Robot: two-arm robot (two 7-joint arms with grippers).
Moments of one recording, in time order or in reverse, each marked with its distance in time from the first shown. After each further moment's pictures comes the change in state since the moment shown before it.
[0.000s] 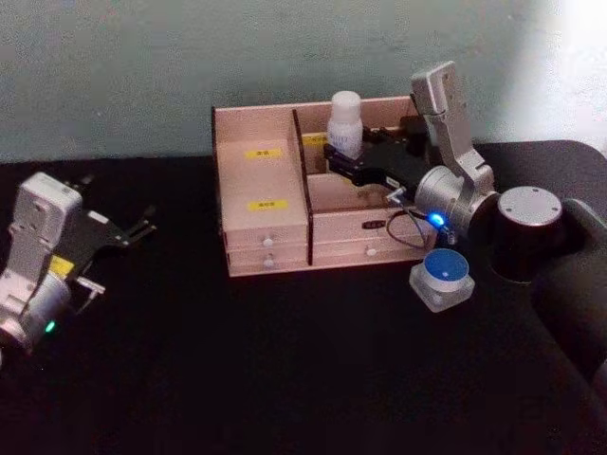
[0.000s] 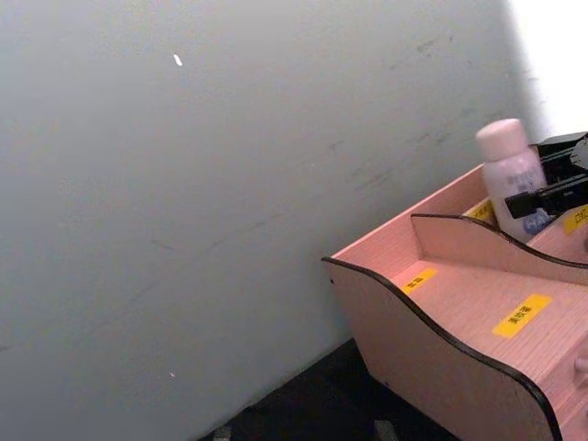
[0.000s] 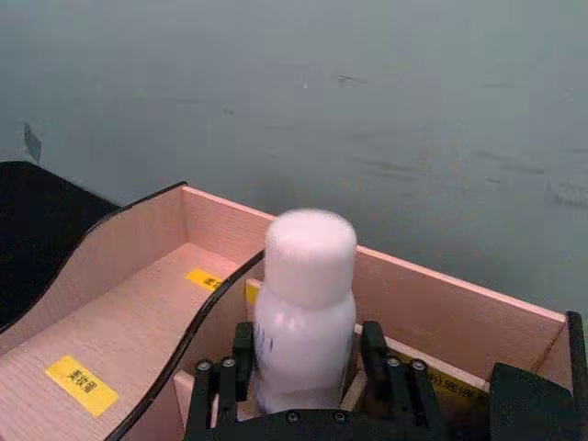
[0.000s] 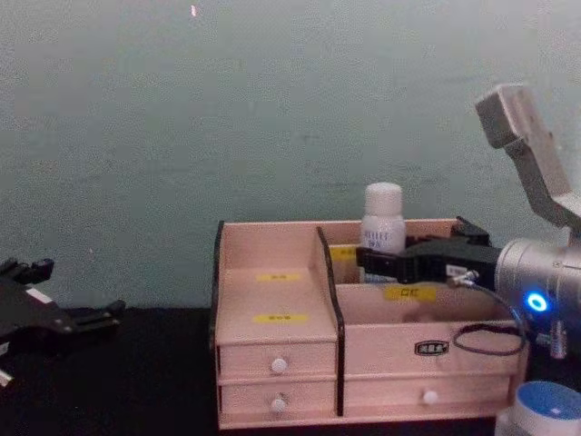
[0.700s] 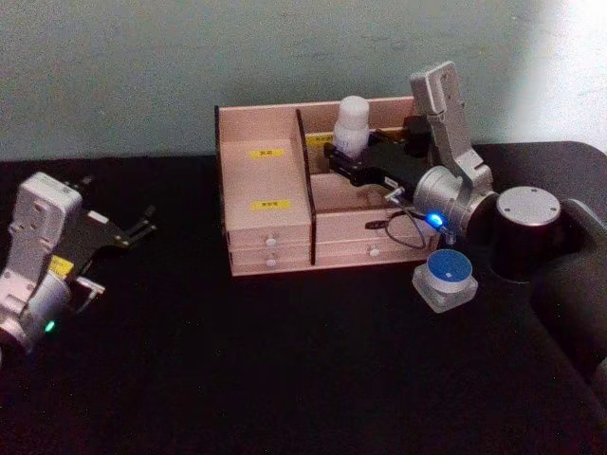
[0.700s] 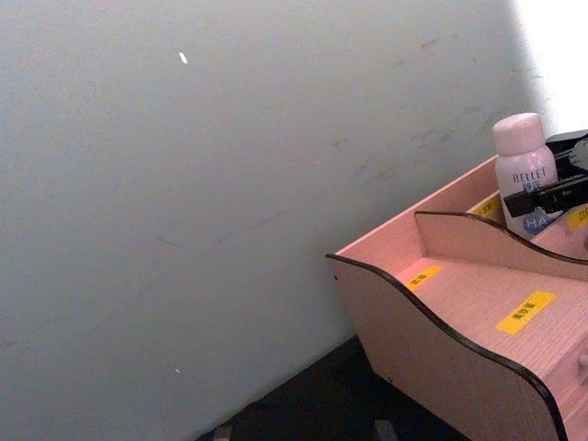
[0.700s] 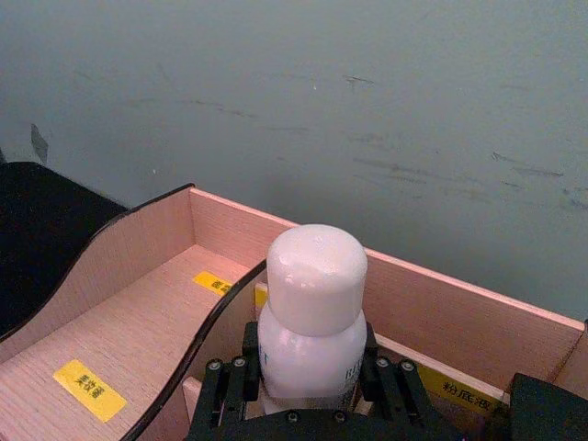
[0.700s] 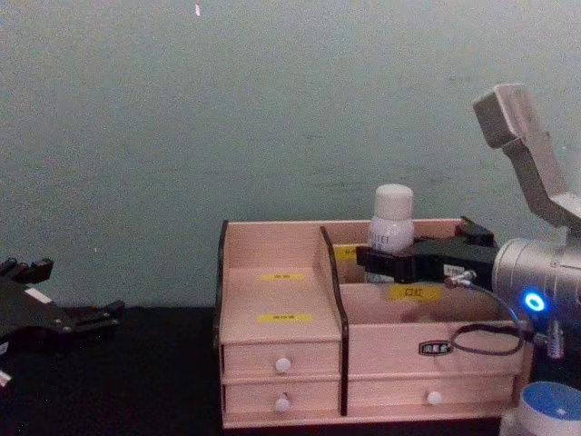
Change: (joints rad) left arm 0.000 0.000 0.000 0.000 0.000 0.000 0.000; right arm 0.001 -0.002 0.001 0.001 0.000 0.000 0.002
